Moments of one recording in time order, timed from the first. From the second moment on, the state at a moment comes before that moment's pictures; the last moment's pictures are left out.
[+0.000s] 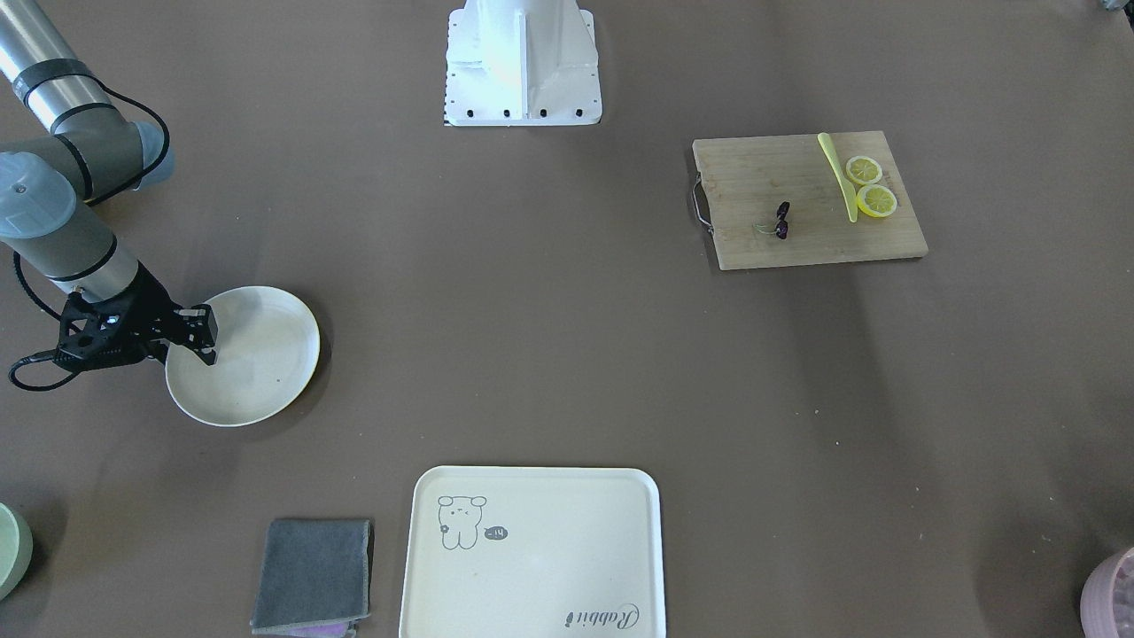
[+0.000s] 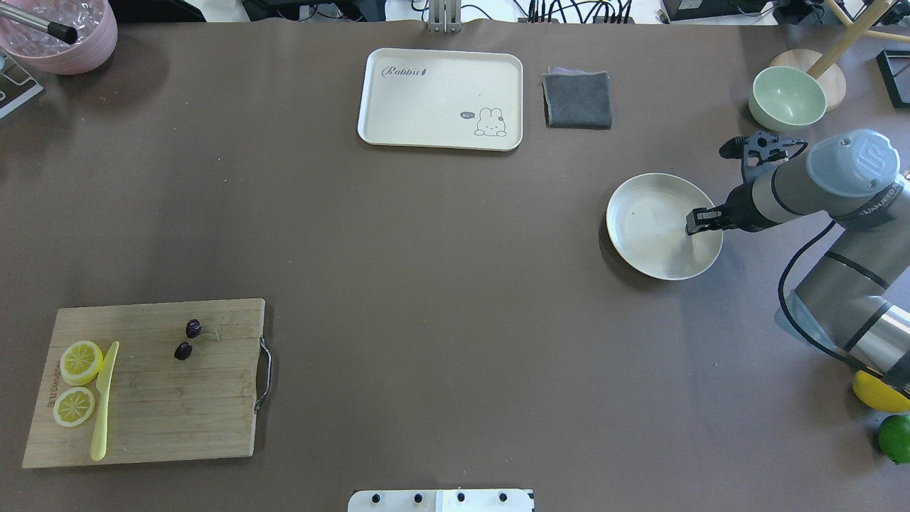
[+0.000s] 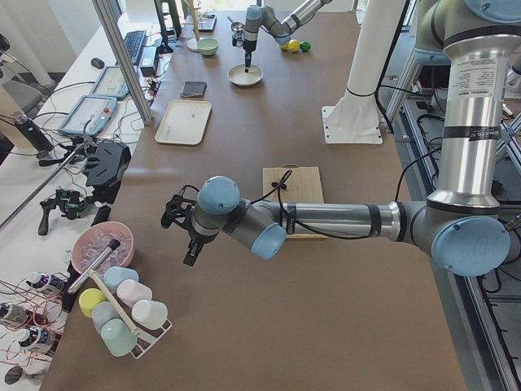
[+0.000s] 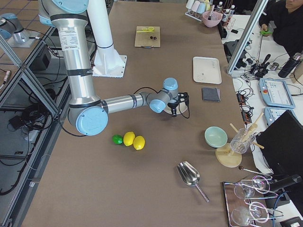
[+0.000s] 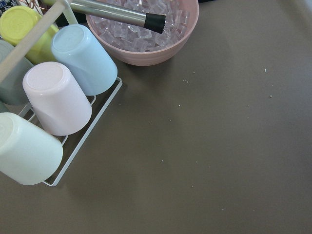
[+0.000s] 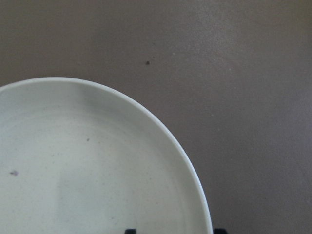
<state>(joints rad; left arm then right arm) -1.53 -1.58 -1.56 -2.17 -2.36 -0.22 0.86 -1.41 1.53 -0.93 2.02 0.88</state>
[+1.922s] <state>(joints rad) -1.54 -1.49 -1.56 -2.20 -2.36 -0.22 0.70 -1.04 1.53 -0.94 2.07 1.17</state>
